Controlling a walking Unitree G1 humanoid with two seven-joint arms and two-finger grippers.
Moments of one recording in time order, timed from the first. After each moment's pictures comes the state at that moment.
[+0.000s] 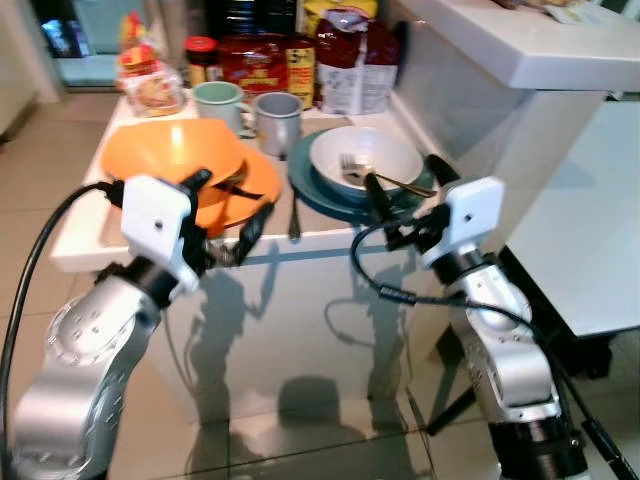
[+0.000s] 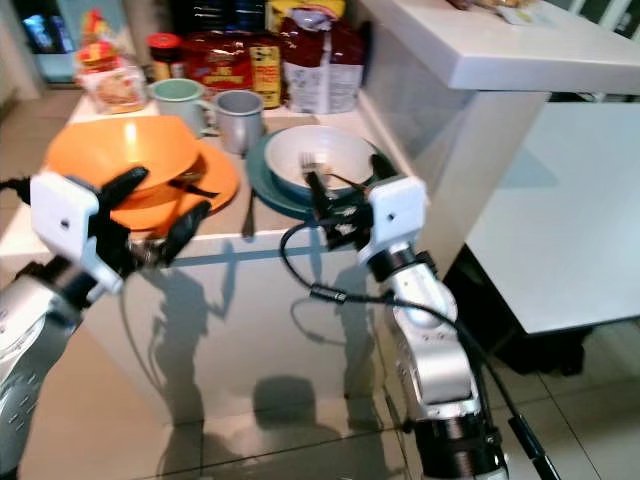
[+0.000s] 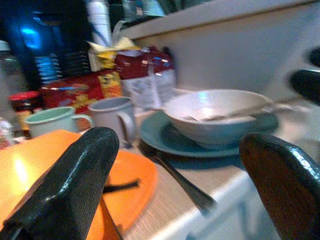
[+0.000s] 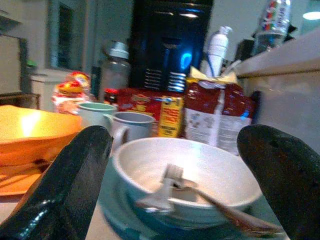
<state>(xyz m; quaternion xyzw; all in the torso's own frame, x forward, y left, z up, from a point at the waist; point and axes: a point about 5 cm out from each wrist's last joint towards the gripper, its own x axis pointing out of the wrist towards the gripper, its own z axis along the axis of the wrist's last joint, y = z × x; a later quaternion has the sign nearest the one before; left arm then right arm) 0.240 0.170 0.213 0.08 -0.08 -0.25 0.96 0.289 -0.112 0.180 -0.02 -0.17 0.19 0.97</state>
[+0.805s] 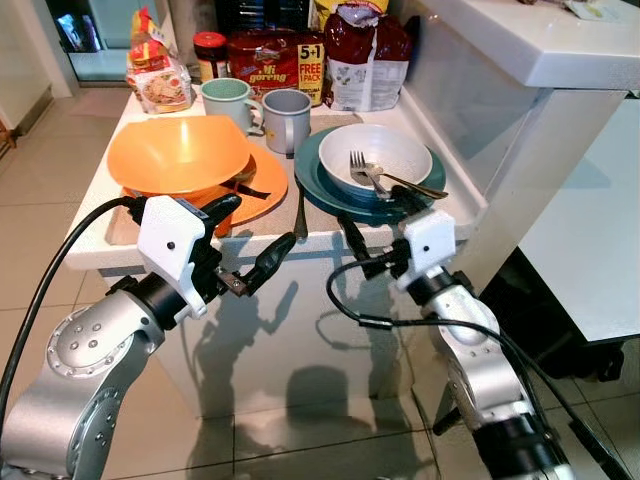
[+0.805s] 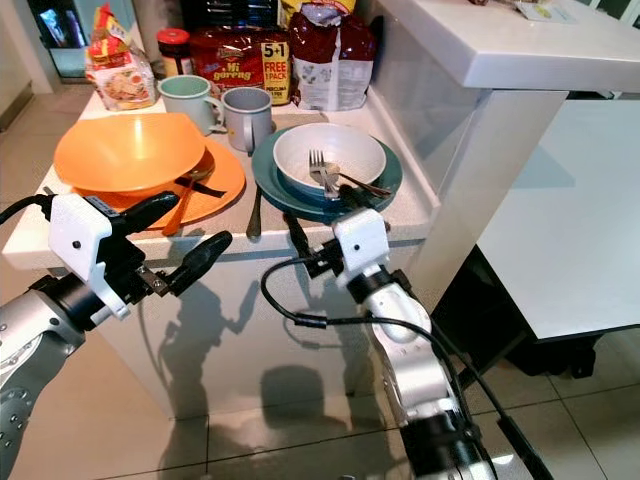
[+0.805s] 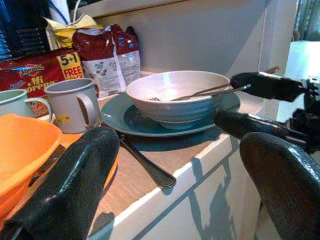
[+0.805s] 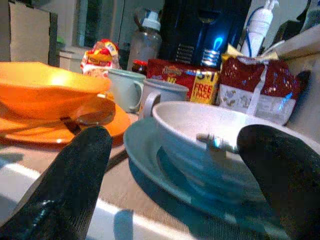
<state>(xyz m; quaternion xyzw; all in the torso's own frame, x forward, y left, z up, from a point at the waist) 0.232 0.161 0.207 0.07 -0.05 -0.31 0.95 0.295 -0.093 0.150 -0.06 -0.17 0.24 0.95</state>
